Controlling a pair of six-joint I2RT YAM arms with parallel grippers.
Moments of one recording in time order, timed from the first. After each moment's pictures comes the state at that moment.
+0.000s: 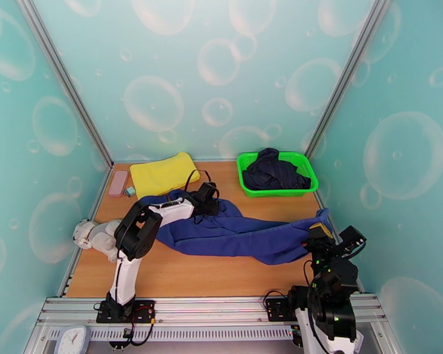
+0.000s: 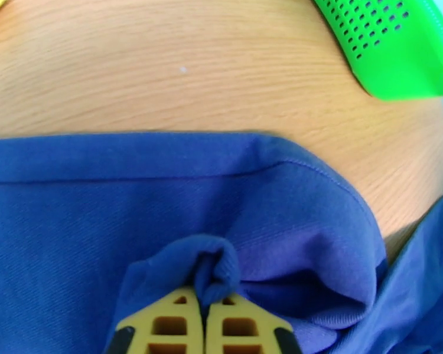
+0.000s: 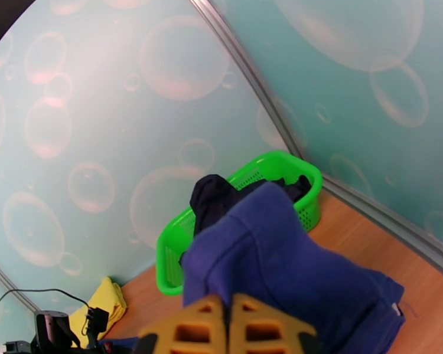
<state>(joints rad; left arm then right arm) -0.65 2.07 1.39 -0.22 0.02 -0.43 -0.12 0.03 0.46 -0.39 0.10 0.54</state>
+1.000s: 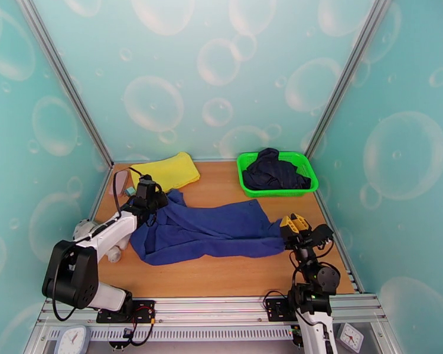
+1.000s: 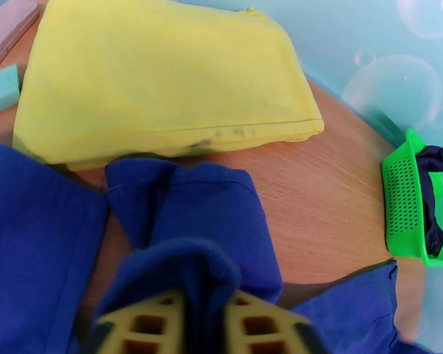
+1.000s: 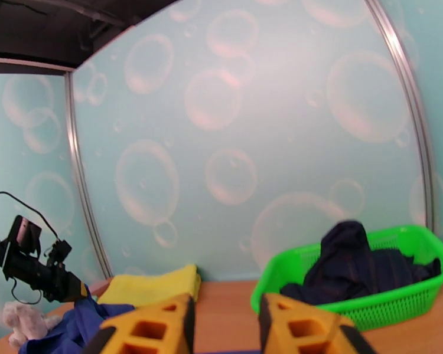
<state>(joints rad) -0.31 1.46 0.87 -0.10 -0.10 -0.55 -0.11 0.04 0.06 0.31 -0.34 0.36</state>
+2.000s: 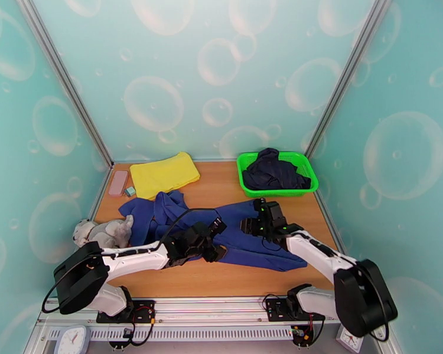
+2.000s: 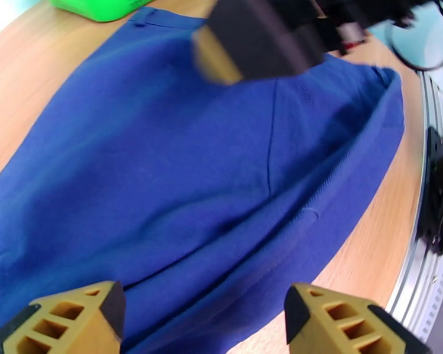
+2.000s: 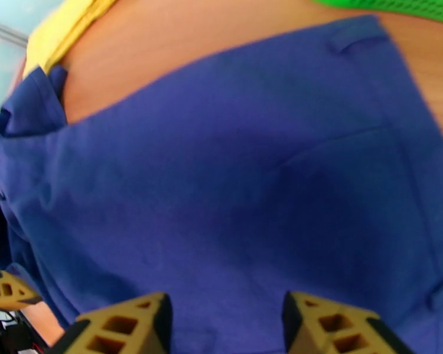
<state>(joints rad) -1.02 1.53 0.76 0.05 -0.02 -0.02 0.34 1.36 0.63 -0.19 -0.20 0.42</state>
